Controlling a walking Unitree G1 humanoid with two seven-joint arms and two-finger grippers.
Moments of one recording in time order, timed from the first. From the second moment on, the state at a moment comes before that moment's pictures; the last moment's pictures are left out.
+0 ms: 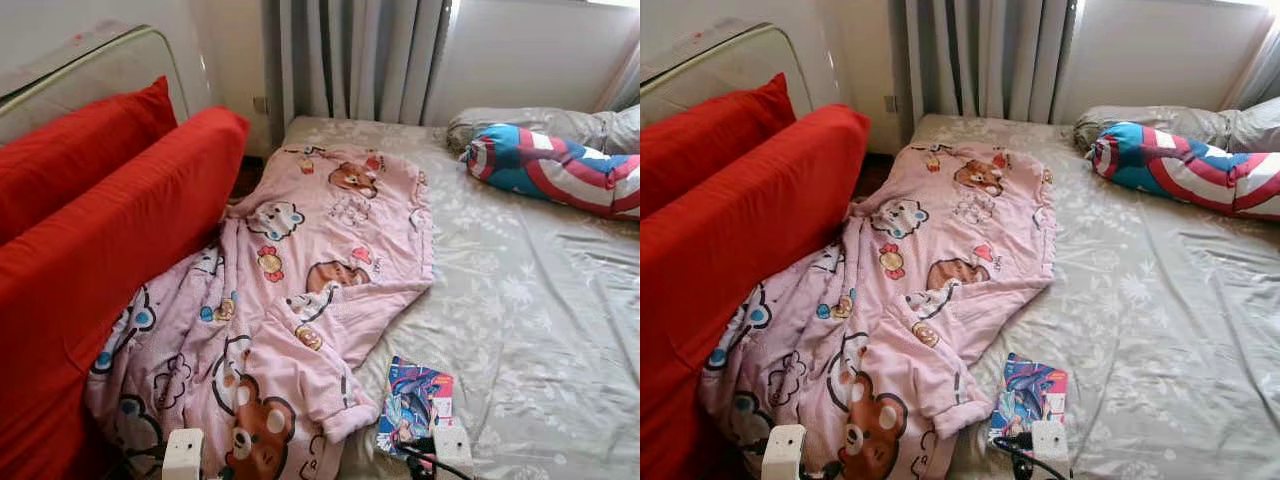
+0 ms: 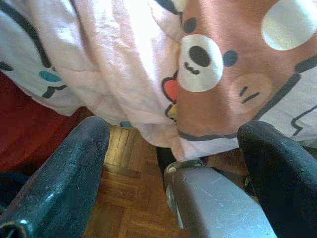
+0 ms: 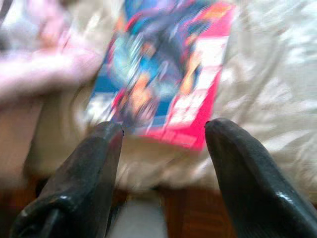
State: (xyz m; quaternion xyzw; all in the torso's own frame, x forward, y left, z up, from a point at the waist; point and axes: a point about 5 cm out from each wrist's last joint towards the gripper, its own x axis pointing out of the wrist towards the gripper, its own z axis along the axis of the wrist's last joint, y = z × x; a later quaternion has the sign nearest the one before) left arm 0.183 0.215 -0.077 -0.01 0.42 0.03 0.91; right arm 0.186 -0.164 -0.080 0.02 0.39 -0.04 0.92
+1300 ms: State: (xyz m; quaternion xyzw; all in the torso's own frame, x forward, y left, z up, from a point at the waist) left arm 0.240 0.204 0.033 0.01 0.00 0.00 1.00; right arm 0.247 -0.172 0.004 0.03 0.07 0.00 1.00
